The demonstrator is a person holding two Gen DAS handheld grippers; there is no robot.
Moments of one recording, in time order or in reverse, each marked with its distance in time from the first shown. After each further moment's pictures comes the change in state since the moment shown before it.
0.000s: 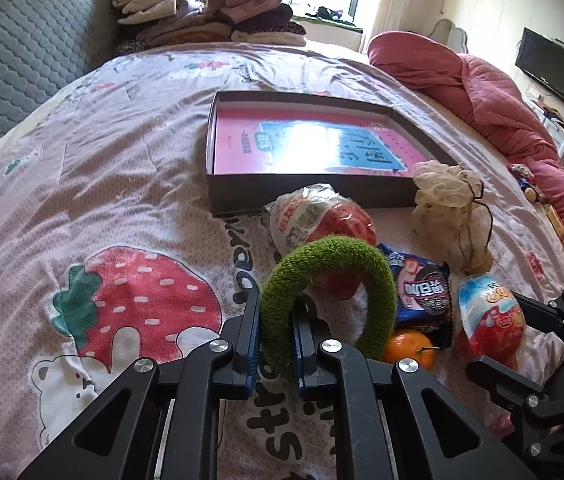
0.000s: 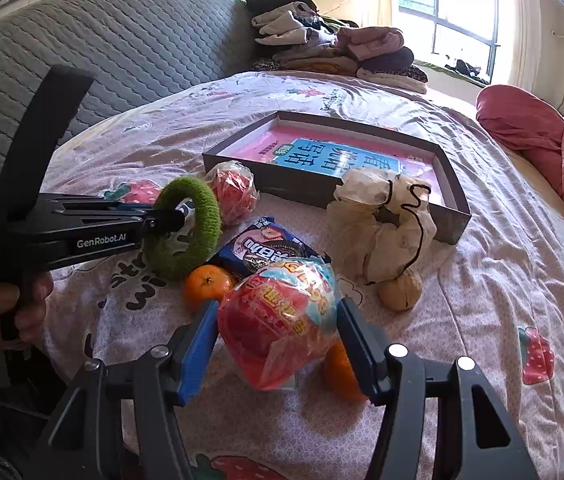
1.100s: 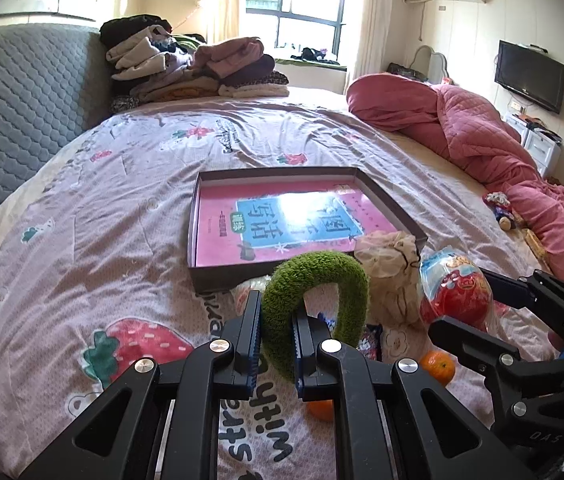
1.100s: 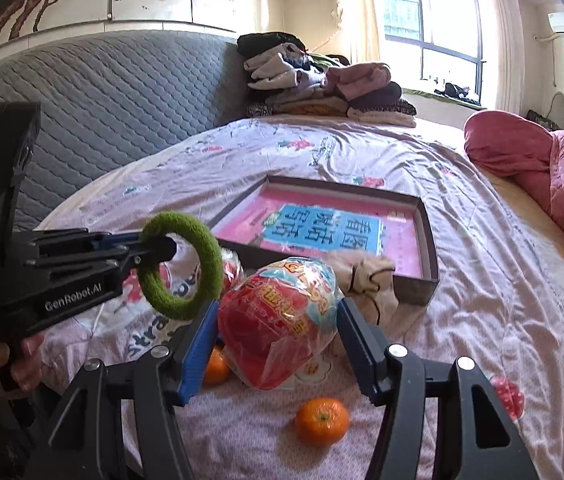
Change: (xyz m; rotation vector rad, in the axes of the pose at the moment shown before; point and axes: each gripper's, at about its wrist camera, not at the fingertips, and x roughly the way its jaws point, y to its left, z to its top) left arm -0.067 -0.040 0.034 0.051 -0.164 0.003; right arm -0.041 -0.021 0.045 0.044 -0.155 0.010
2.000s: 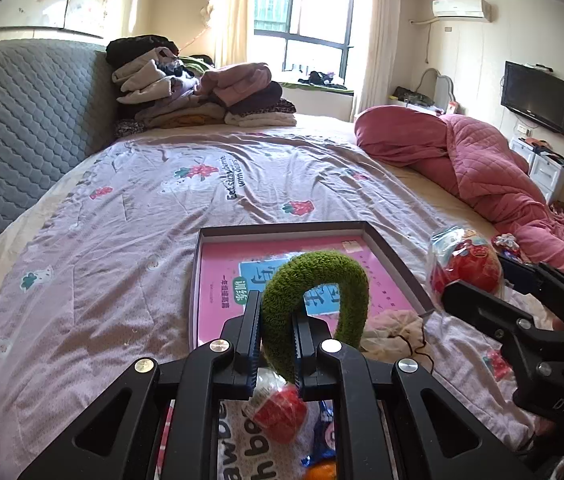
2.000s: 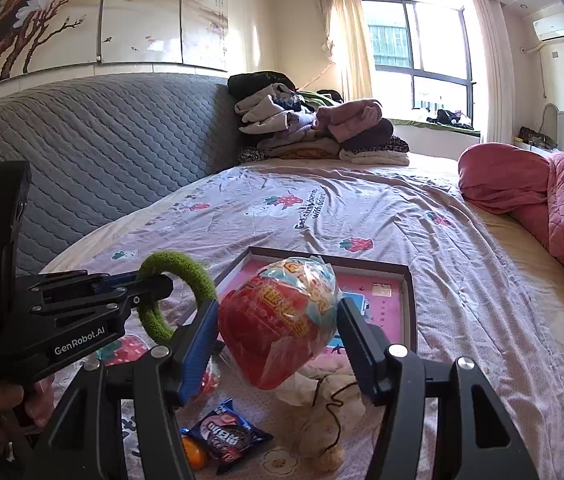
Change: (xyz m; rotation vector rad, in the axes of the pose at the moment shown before) left arm 0.017 0.000 0.070 -0.021 -0.081 0.021; right arm 0.008 -0.038 0.074 0.034 -0.127 -0.004
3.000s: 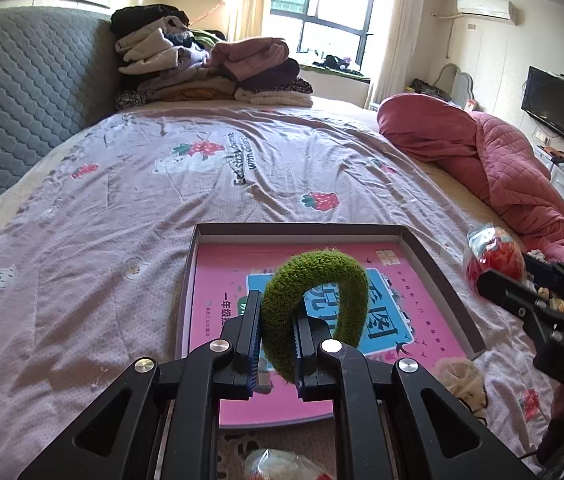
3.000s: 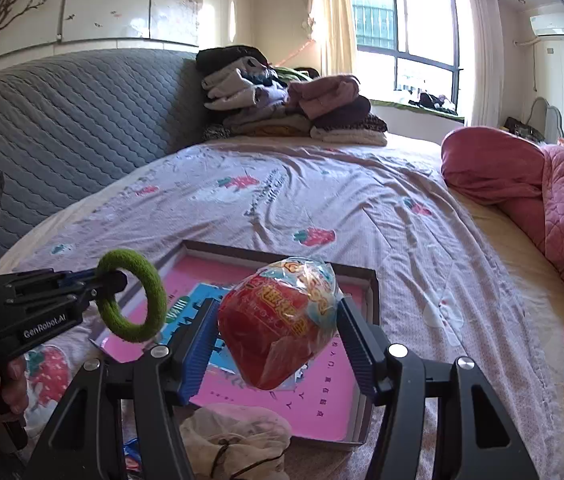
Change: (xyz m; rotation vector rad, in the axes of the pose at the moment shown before) left arm 0.113 0.026 0.023 -0.065 0.074 0.005; right arm 0.092 -0.063 0.014 -0.006 0.100 -0.095
